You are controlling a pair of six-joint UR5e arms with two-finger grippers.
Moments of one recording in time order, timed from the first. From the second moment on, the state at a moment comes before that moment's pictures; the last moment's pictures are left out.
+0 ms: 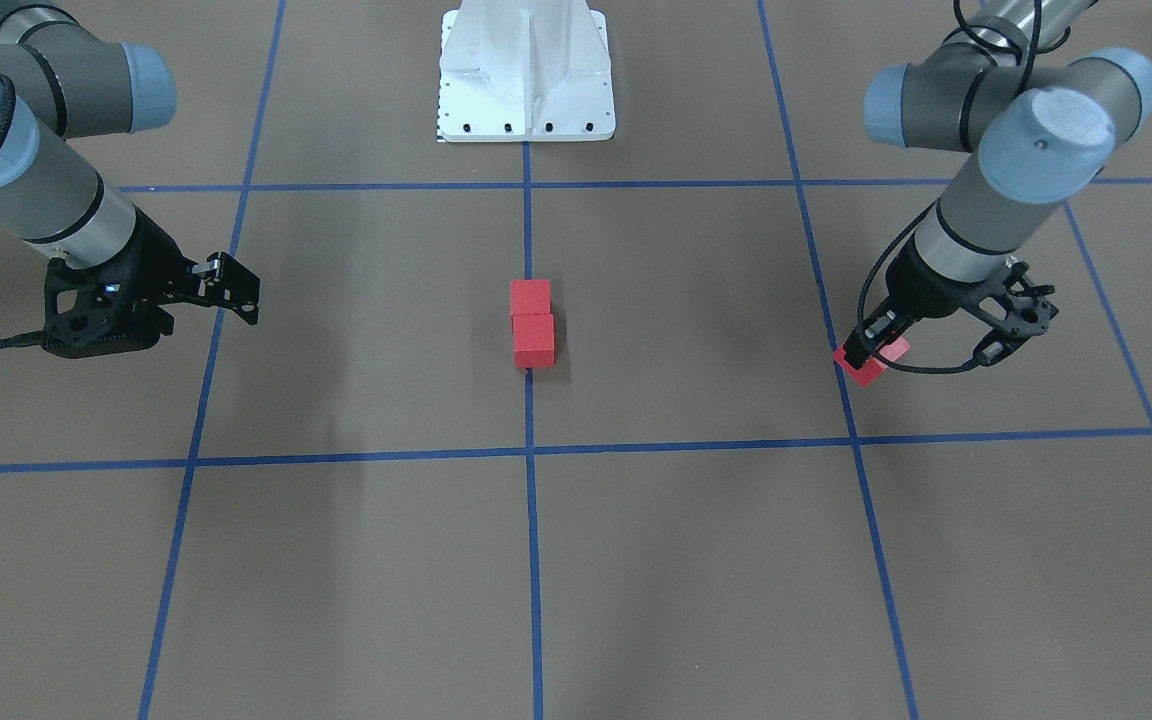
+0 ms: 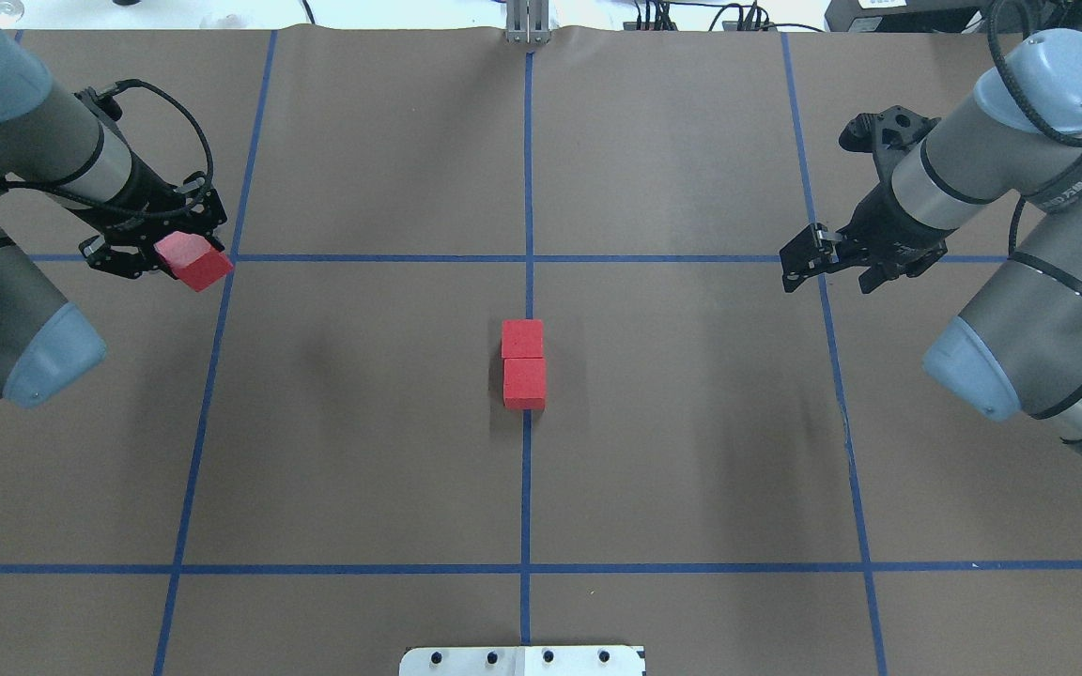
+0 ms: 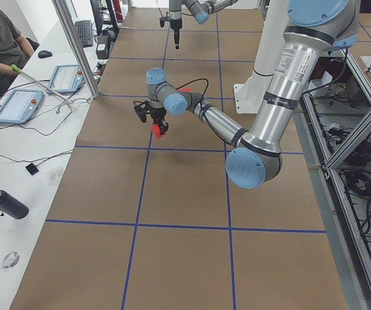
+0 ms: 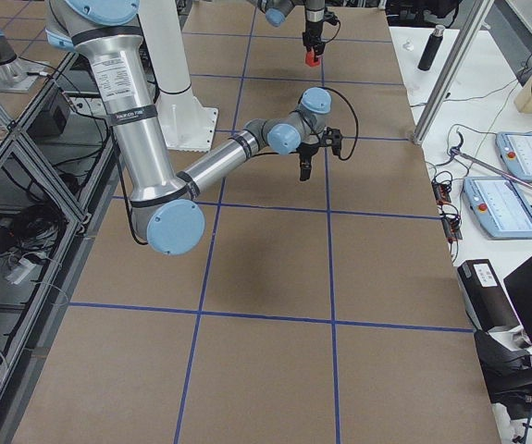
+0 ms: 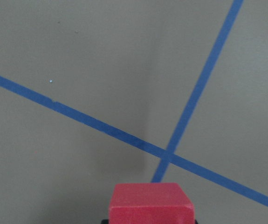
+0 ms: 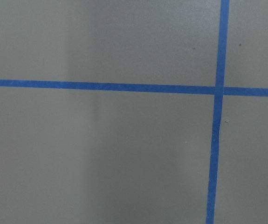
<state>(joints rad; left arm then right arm) -0.89 -1.92 -1.81 -1.63 -2.11 -1.59 0.89 -1.27 1.83 -1.48 2.25 0.86</state>
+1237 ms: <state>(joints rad) -0.58 -2.40 -1.49 -1.50 -1.94 -2.46 0.89 -1.28 1.81 -1.48 2.25 0.86</state>
